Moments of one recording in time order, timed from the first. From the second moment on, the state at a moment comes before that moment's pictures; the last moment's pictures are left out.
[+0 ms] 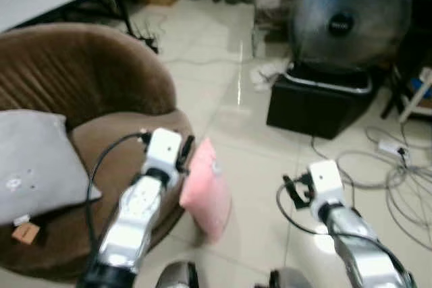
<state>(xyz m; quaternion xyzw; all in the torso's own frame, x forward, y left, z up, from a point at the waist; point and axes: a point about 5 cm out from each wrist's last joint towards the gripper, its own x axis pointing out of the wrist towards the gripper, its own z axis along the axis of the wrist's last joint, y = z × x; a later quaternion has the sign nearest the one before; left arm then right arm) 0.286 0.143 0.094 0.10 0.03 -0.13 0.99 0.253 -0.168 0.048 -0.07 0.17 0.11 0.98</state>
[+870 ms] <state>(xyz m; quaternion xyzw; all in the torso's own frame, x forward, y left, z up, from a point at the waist) 0.286 0.148 0.094 0.11 0.03 -0.13 0.99 0.251 -0.161 0.045 -0.06 0.18 0.11 0.98</state>
